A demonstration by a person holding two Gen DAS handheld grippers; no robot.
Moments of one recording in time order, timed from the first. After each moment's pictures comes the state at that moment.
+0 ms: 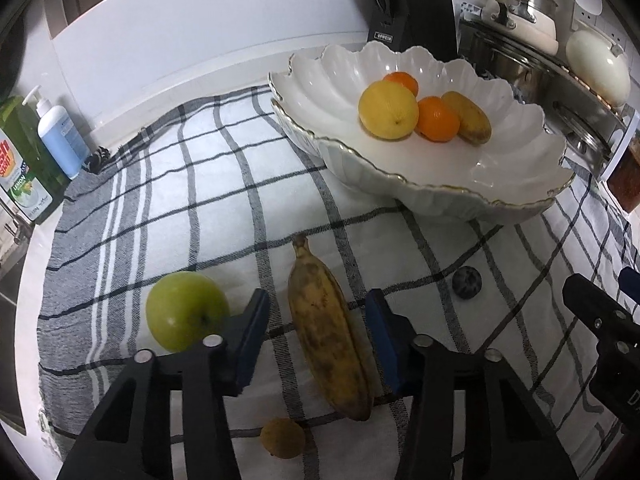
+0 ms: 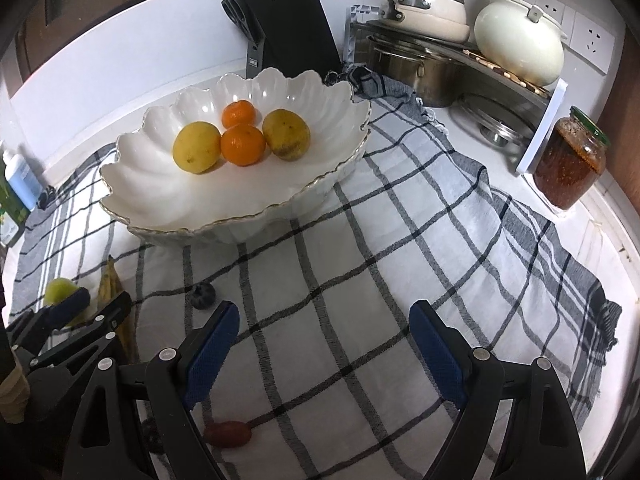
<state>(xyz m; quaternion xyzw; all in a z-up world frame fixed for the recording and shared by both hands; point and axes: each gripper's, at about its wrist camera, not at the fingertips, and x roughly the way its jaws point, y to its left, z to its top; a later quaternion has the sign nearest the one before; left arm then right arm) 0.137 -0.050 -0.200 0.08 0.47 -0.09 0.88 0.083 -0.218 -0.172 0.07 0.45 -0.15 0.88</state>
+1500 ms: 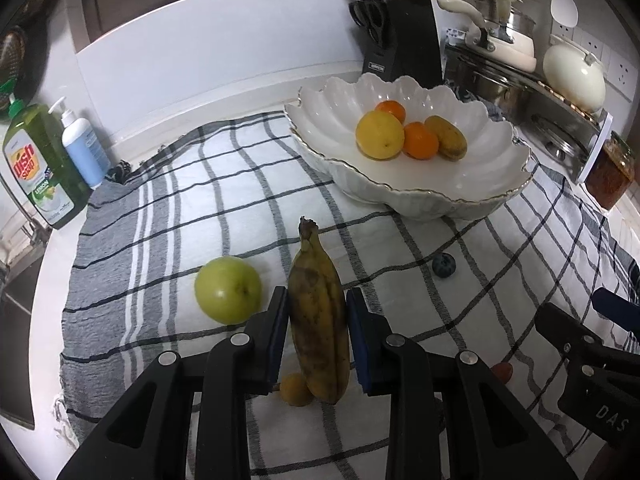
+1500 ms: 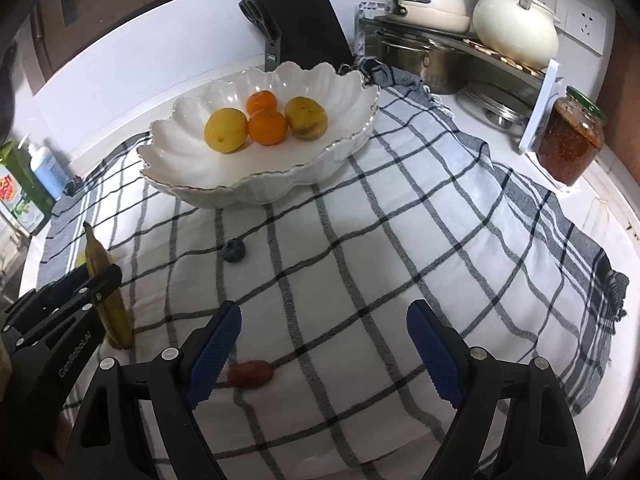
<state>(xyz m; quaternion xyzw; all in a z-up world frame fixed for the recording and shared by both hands) 0.094 -0.028 -0.165 0.07 0.43 -0.10 0.90 0.042 -0.206 -0.165 0.09 0.45 -0.11 0.88</state>
